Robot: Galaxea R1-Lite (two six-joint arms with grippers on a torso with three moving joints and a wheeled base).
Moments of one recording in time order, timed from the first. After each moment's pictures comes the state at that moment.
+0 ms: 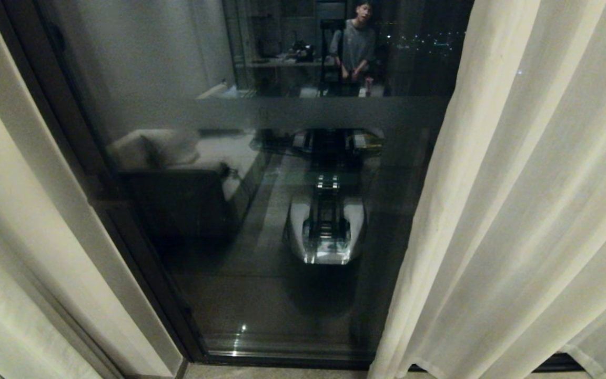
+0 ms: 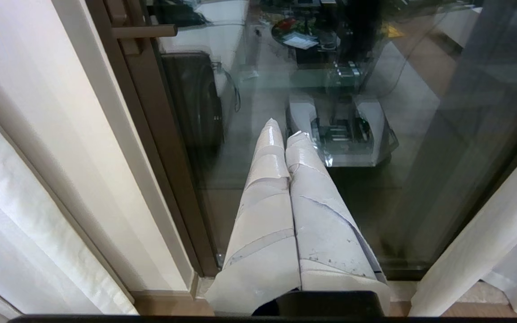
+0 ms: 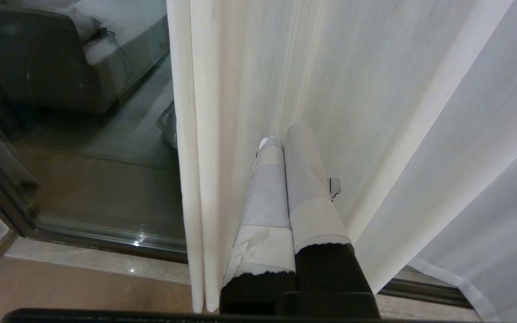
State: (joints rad) left arm 0.00 0.00 0.00 0.00 -0.01 0.03; right arm 0.00 0.00 0.00 0.00 0.06 -0.10
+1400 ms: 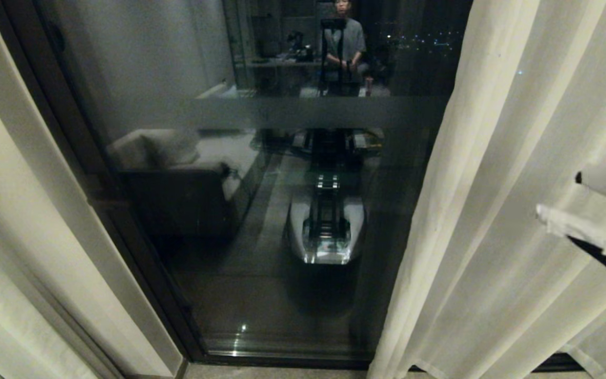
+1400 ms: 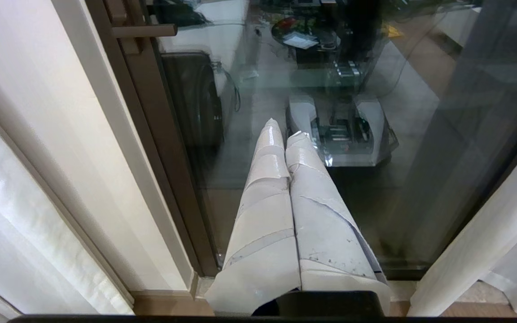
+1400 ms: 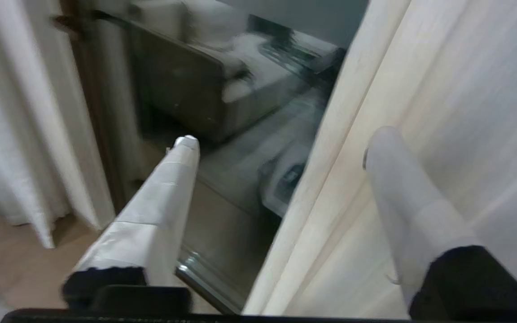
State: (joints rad) left arm 0.00 0.00 0.00 0.00 -0.01 0.03; right arm 0.36 1.01 -0.58 -0.47 0.16 -0.18
